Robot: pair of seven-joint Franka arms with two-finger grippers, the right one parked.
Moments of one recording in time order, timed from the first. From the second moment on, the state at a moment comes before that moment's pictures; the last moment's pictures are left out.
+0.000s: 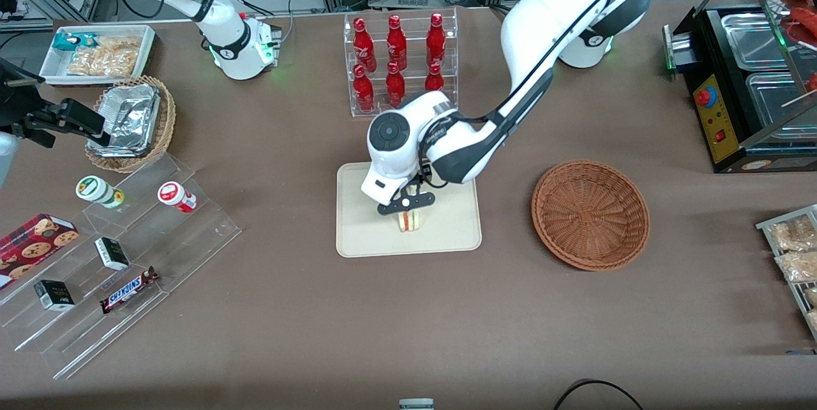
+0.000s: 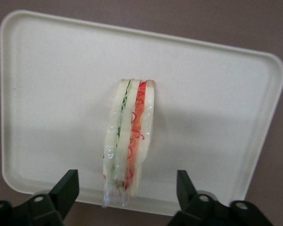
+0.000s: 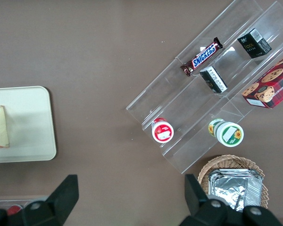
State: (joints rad) arm -0.50 0.82 -0.48 -1.23 0.32 1.93 -1.18
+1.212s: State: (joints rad) arm -0.21 0.45 -0.46 -1.49 0.31 1.69 -1.06
